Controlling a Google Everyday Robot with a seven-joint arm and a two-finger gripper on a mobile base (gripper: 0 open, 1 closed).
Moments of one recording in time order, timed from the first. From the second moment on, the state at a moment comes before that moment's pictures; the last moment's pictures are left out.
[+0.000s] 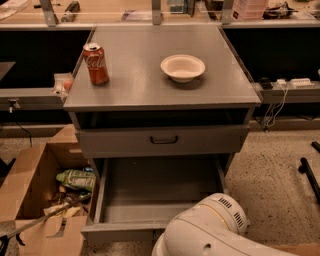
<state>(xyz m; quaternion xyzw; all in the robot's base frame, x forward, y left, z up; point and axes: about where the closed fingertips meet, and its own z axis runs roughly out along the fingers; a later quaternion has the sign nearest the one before) 0.272 -0.007 0.632 -0.43 0.89 0.12 0.09</state>
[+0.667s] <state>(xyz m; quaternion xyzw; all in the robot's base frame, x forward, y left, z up) 0.272 -0.007 0.632 -0.43 0.89 0.12 0.09</state>
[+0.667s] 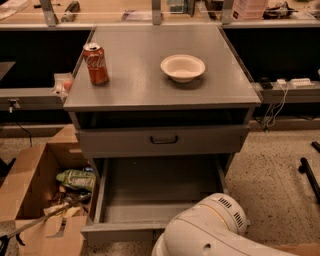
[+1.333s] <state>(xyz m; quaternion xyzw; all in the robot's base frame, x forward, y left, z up) 0.276 -0.008 0.634 -0.43 0.89 0.12 0.09</state>
